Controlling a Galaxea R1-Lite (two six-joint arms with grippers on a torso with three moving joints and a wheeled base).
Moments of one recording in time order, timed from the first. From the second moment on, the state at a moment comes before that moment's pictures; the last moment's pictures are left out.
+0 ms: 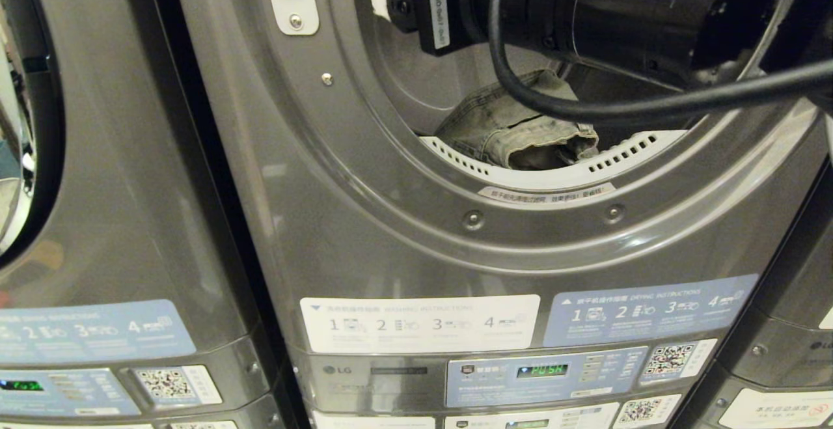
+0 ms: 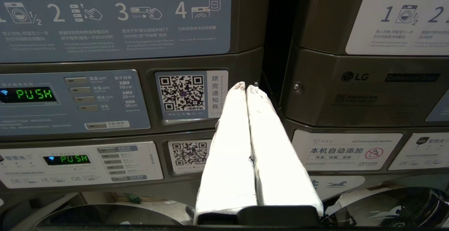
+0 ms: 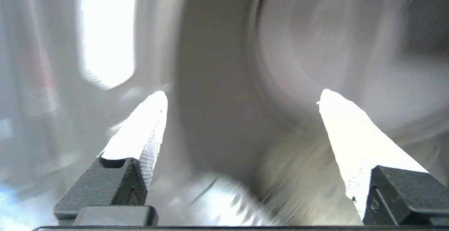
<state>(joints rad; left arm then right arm) 0.00 0.00 0.00 0.00 0.00 0.01 0.93 1.82 -1.88 -0.10 -0.44 -0.21</state>
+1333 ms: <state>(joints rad) 0.00 0.00 0.00 0.00 0.00 0.01 0.85 1.54 -1.53 0.13 -0.71 0.04</state>
